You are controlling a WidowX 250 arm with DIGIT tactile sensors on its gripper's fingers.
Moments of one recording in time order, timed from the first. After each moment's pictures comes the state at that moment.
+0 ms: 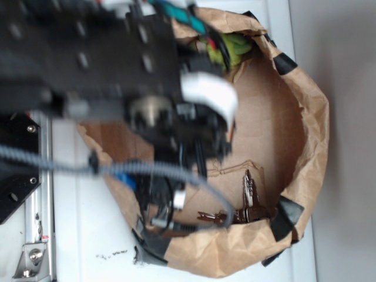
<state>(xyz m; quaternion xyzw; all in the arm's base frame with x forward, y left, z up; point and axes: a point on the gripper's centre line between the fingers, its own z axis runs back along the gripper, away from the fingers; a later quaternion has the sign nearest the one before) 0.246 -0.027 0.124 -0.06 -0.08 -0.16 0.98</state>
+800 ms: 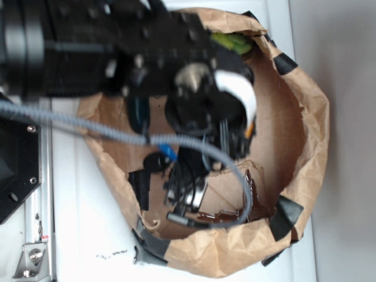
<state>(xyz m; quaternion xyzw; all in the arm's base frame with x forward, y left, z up) 0.266 -0.022 0.104 -0.13 -0.11 -0.19 0.97</state>
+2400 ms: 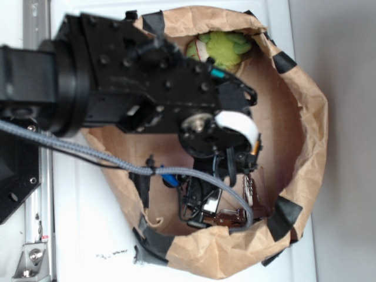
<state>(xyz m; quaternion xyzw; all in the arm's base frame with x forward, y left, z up) 0.282 -0.035 0.065 -0.09 -0.14 -0.18 0.97</state>
